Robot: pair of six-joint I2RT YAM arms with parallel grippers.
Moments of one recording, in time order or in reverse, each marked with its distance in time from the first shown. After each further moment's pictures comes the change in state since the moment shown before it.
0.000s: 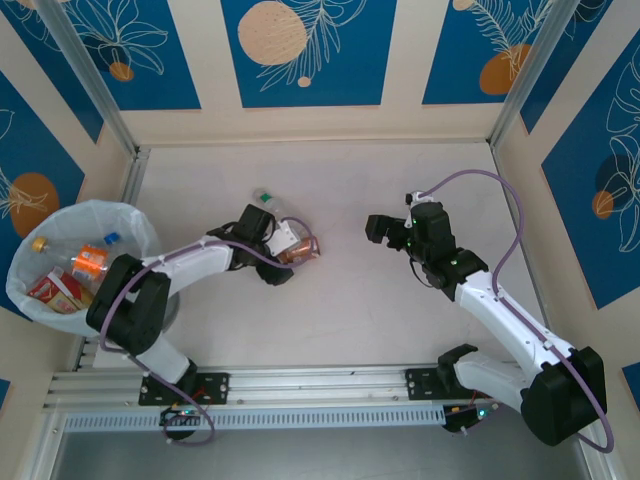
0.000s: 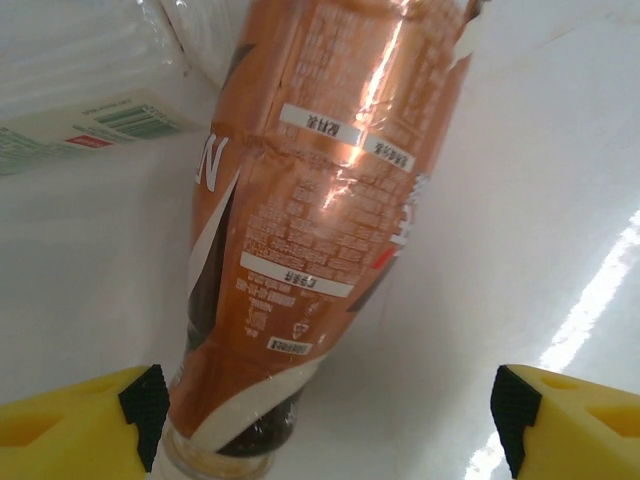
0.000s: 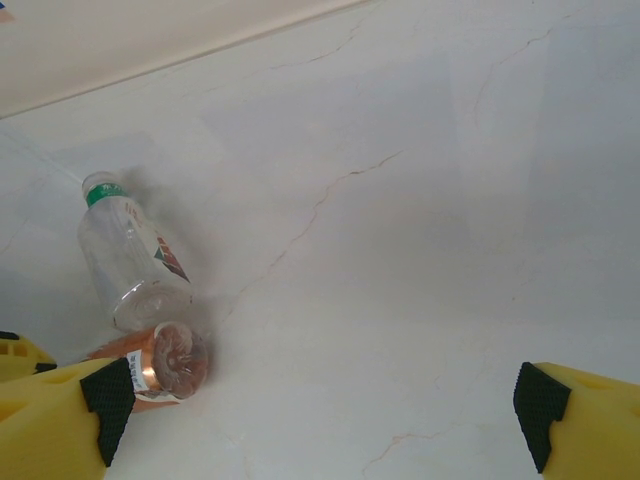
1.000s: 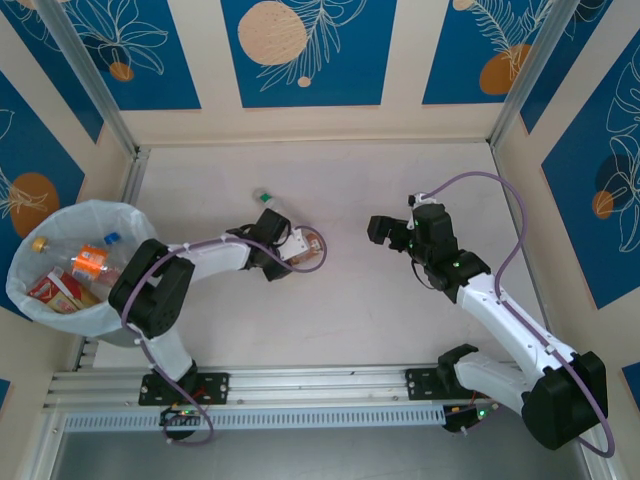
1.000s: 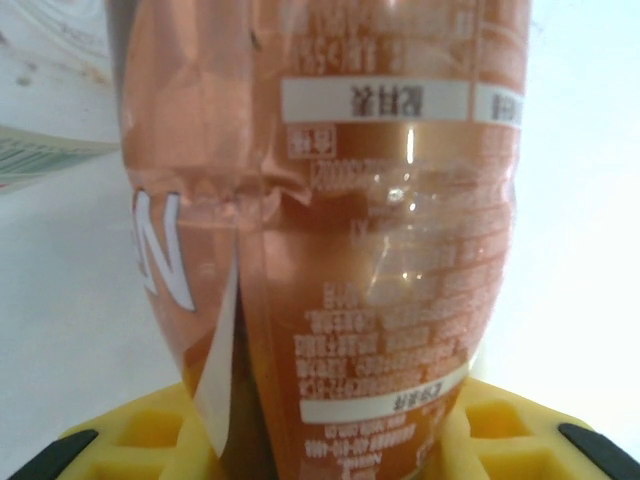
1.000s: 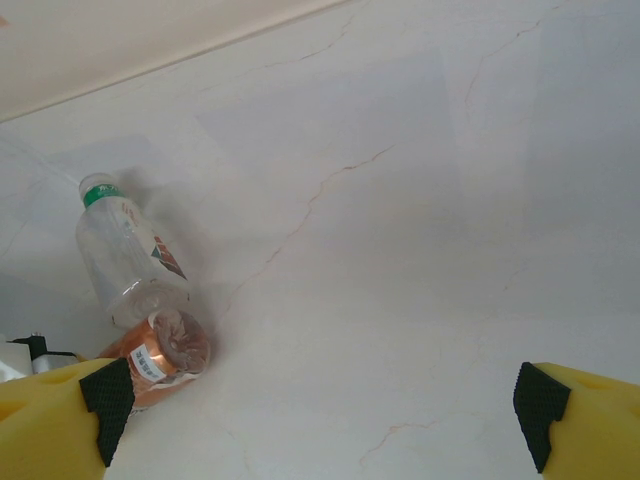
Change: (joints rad) left arm -0.065 0.126 0.043 0.025 -0.146 0.074; right arm -0.005 -0.022 -0.011 -0.019 0.000 0.017
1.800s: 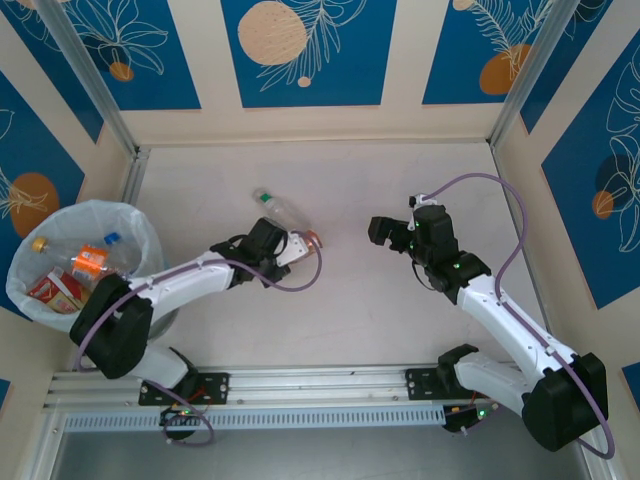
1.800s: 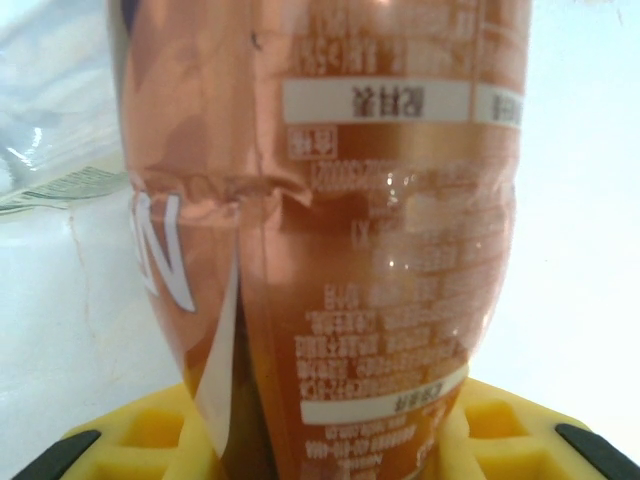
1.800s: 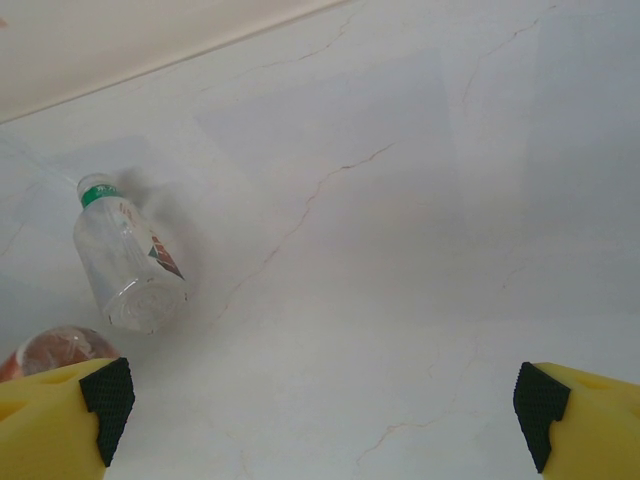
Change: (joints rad) left arm -0.097 -0.290 -0.098 -0.041 -0.111 -0.077; right arm -0.005 -0.007 -0.015 0.017 -0.001 0.000
